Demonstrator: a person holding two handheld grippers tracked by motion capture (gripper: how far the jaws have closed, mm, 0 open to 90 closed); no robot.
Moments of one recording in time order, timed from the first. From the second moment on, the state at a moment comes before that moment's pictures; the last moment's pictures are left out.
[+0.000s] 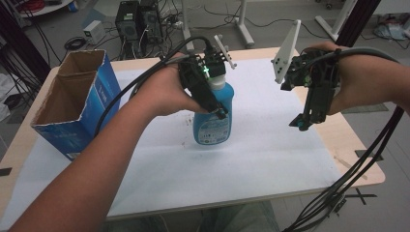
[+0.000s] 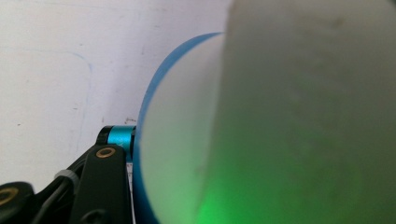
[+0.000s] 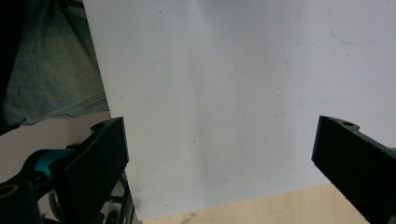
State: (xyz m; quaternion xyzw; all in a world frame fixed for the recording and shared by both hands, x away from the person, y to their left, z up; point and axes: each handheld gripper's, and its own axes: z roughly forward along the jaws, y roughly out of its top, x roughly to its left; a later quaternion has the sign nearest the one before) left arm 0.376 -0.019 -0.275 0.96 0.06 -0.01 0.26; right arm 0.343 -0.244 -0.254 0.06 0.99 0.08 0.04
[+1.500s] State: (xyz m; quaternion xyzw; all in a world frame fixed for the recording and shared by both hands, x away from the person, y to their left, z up) left arm 0.376 0.047 -0.317 0.95 -0.16 -0.07 0.27; right arm 0.341 -0.224 -0.259 0.05 1.00 0.07 0.03
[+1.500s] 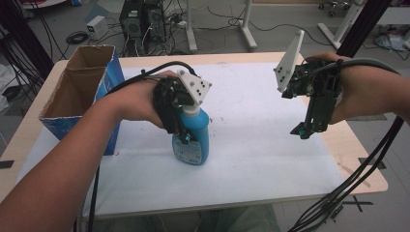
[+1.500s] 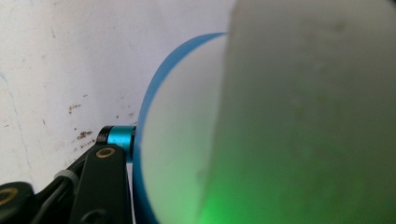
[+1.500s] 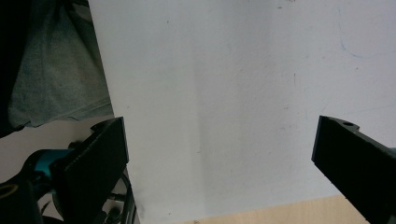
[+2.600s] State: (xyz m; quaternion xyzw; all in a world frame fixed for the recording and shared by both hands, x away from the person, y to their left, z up) left arm 0.373 0.055 -0.324 0.94 -0.16 -0.07 0.28; right arm 0.343 -0.218 -0.264 0.05 1.00 0.07 0.03
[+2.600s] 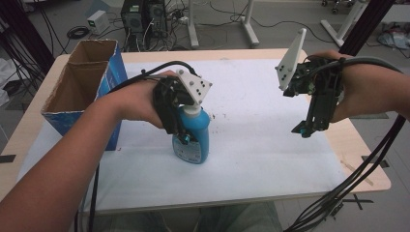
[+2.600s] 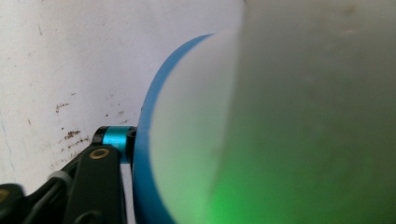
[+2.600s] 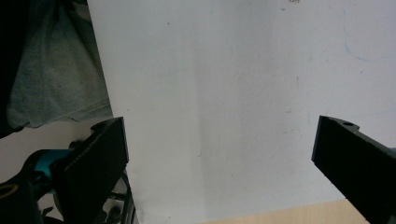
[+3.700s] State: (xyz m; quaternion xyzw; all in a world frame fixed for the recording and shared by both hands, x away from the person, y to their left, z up) left arm 0.366 0.069 -0.297 0.98 -0.10 -0.04 0.19; right arm 0.345 -0.213 -0.260 0.03 1.00 0.07 0.03
